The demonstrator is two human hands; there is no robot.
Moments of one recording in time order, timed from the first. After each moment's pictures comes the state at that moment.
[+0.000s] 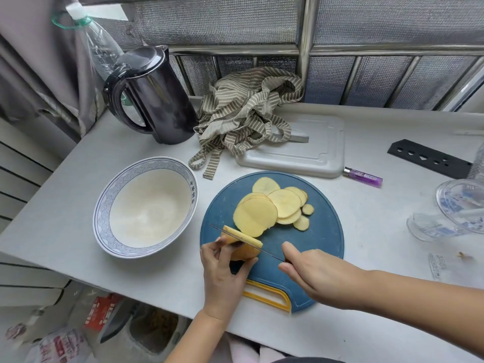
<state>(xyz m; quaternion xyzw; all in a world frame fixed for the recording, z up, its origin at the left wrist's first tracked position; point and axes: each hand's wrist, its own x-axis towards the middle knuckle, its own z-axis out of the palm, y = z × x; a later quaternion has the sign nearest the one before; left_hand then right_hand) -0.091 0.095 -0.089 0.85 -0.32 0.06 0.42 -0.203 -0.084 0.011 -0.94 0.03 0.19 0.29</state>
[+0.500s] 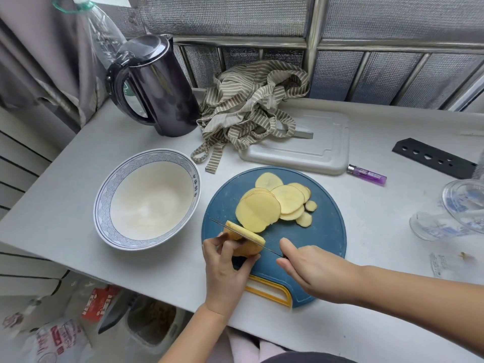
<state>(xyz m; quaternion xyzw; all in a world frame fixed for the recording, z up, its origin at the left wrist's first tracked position) -0.091 0.097 -0.098 0.84 -0.31 0.07 0.43 -0.194 -0.077 0.002 -0.94 0.03 0.20 0.28</state>
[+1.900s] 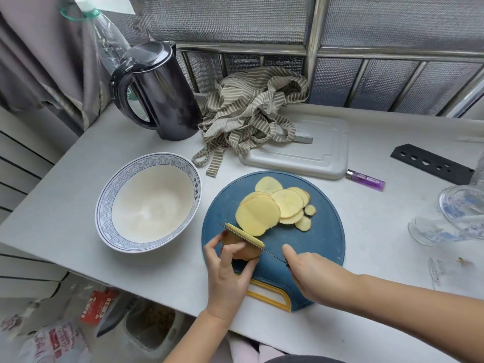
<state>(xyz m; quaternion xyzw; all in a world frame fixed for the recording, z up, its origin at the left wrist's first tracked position) -0.098 0.095 -0.094 0.84 -0.30 0.05 0.45 -0.195 -0.075 -0.014 -0.94 0.07 0.26 0.21</state>
